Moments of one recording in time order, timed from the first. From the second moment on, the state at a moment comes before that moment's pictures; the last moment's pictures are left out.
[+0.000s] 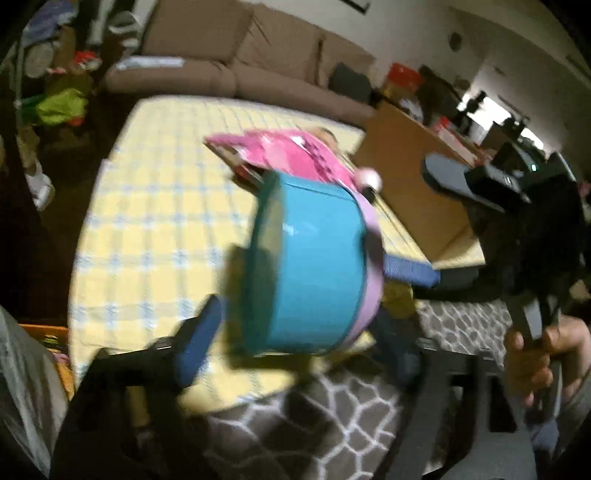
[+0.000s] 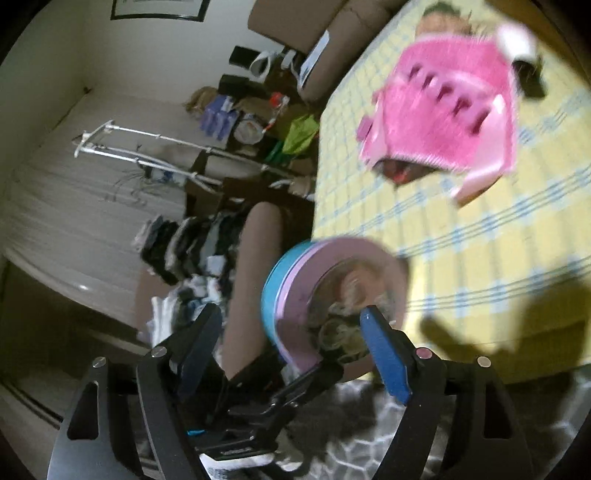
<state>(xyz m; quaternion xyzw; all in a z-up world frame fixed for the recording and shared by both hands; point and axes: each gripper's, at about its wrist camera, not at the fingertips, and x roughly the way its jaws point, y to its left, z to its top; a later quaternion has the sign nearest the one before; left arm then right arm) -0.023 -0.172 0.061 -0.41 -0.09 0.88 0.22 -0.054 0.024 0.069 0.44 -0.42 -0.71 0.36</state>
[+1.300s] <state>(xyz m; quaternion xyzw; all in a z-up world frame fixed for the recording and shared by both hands) -0.079 -0.173 0.044 -0.42 0.08 0.75 0.51 -0.103 -0.078 0.108 0.49 0.27 -0.66 0.50</state>
